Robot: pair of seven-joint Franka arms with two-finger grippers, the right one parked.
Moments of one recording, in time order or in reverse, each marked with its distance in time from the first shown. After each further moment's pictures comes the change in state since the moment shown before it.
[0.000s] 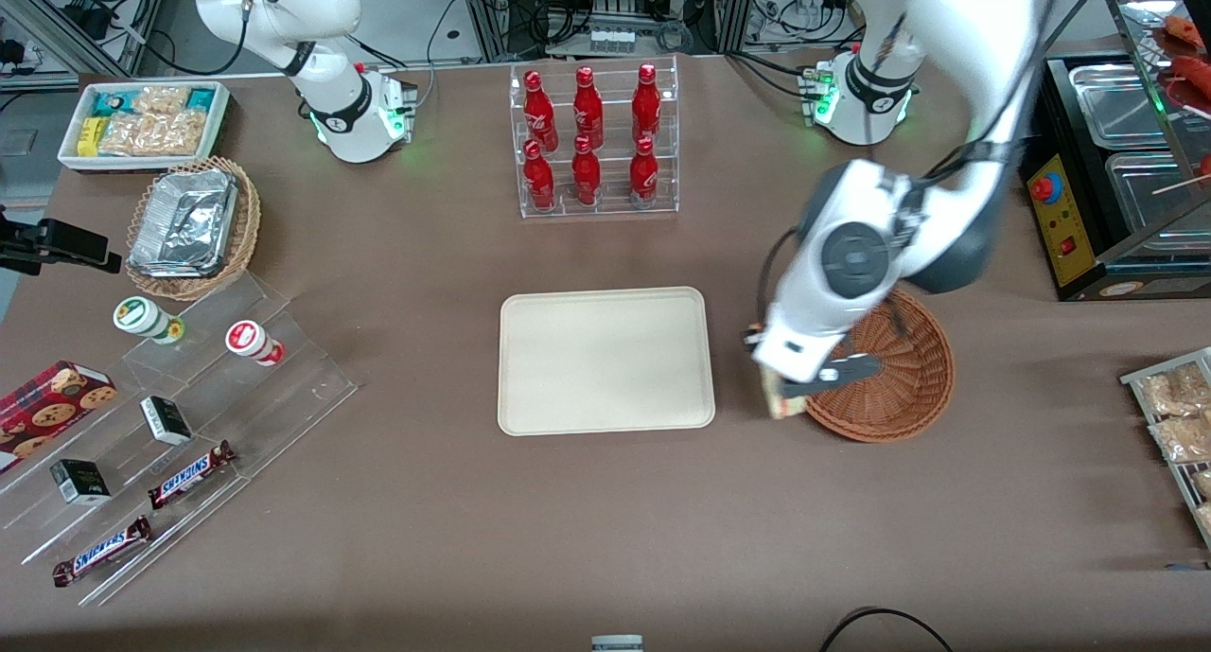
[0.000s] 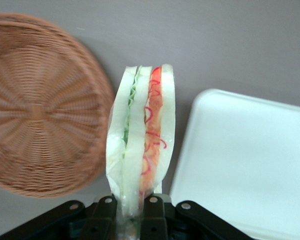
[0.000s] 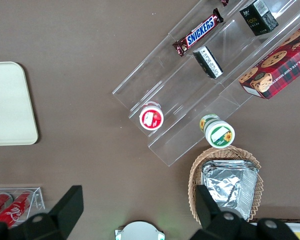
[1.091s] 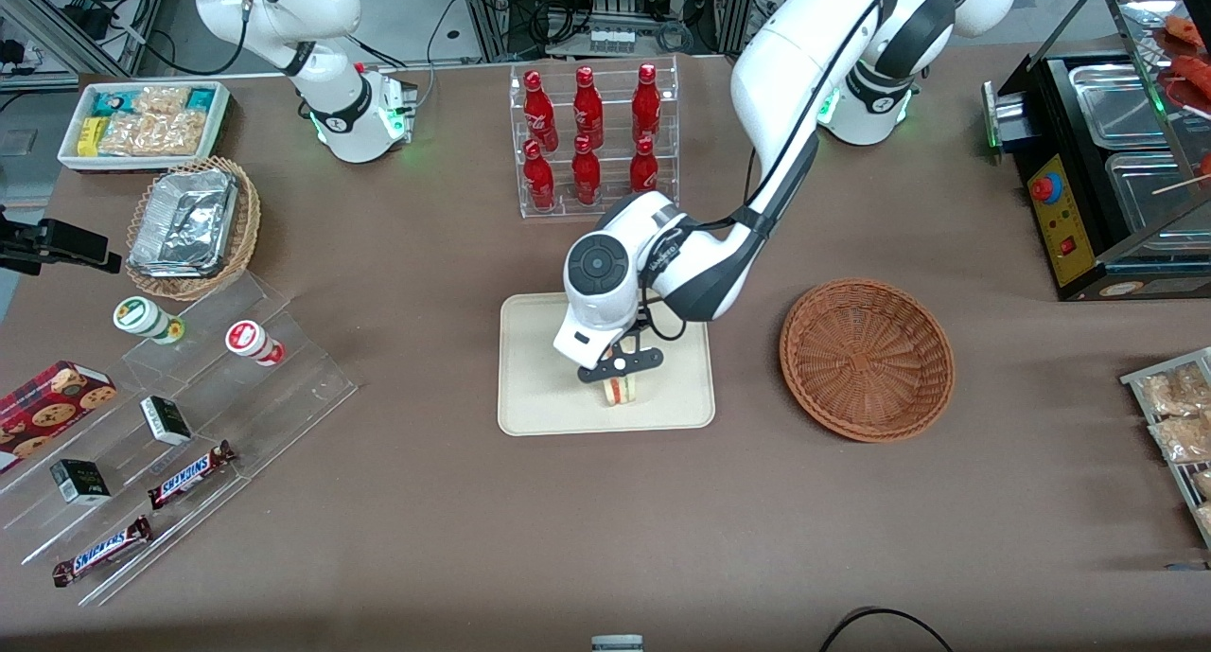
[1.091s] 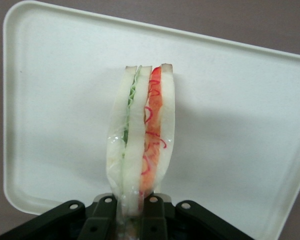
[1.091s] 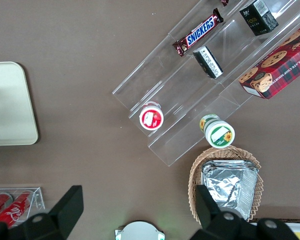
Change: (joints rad) arm -0.315 0.414 0.002 0.427 0.000 0.041 -0.308
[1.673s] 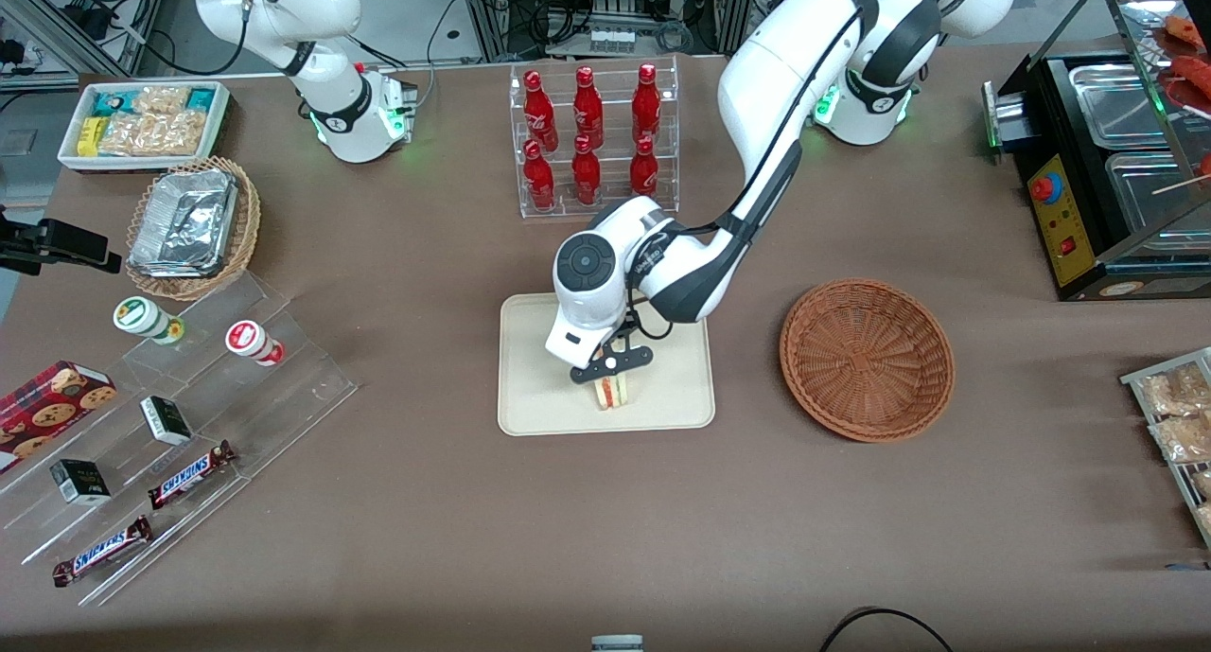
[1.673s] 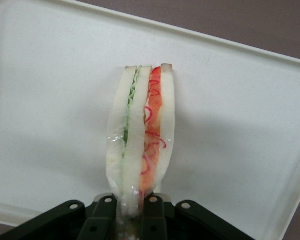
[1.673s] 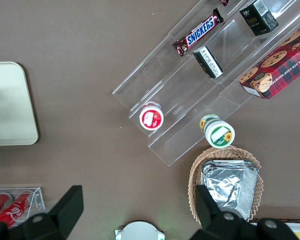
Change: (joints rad) arm -0.017 0.042 0.003 0.002 0.023 0.059 -0.063
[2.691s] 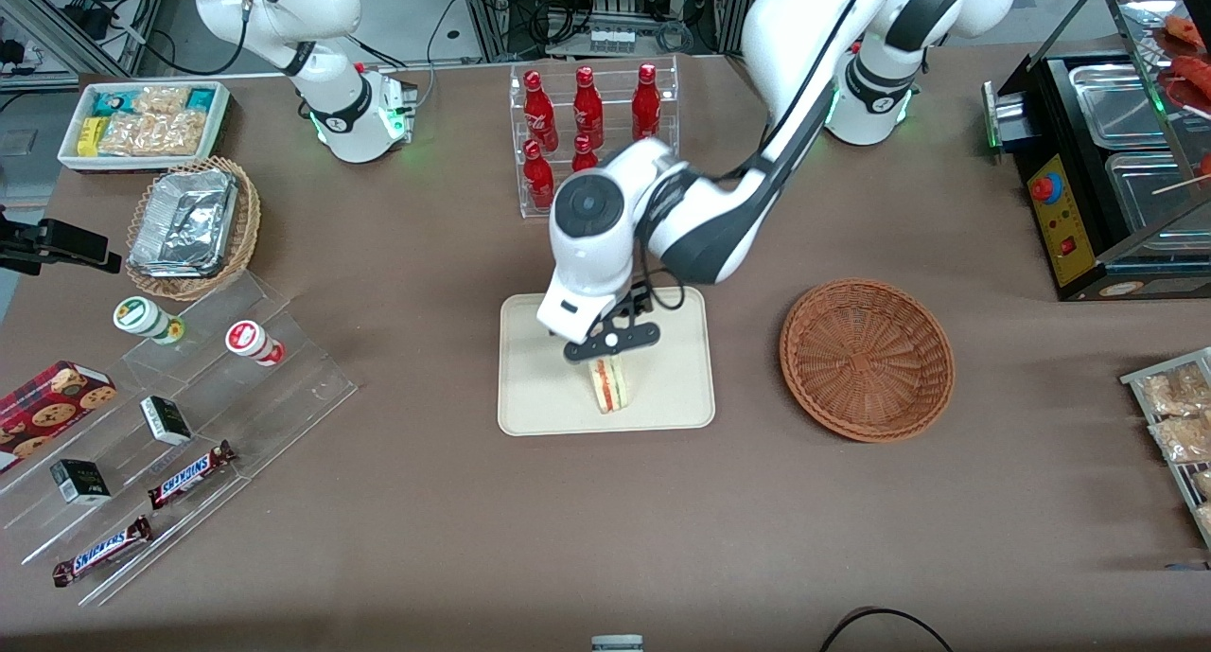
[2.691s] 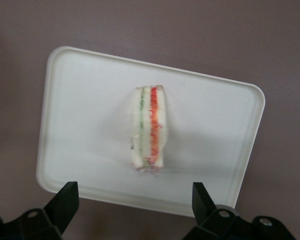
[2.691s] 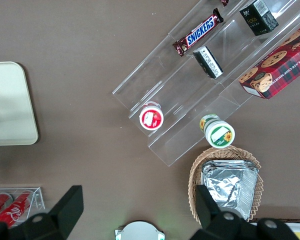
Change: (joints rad) arm 0.014 -0.194 0.016 0.051 0.005 -0.213 0.090
